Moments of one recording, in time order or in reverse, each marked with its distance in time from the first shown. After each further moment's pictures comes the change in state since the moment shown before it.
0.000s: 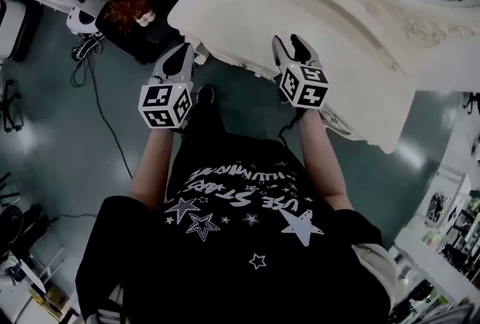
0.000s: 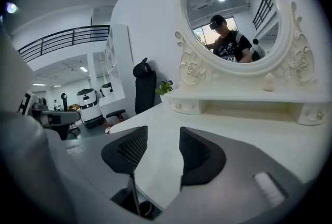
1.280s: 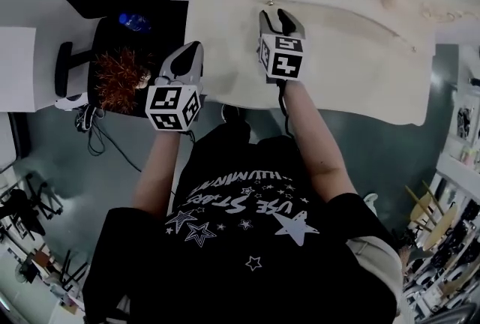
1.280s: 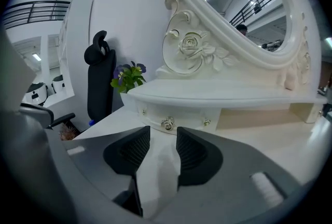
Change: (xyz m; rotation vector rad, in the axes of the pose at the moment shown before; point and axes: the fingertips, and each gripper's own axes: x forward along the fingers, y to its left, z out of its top) left arm 0.214 0.090 0.038 0.103 0.175 -0.403; right arm 0.217 -0.037 0.048 0.085 0.059 -0.431
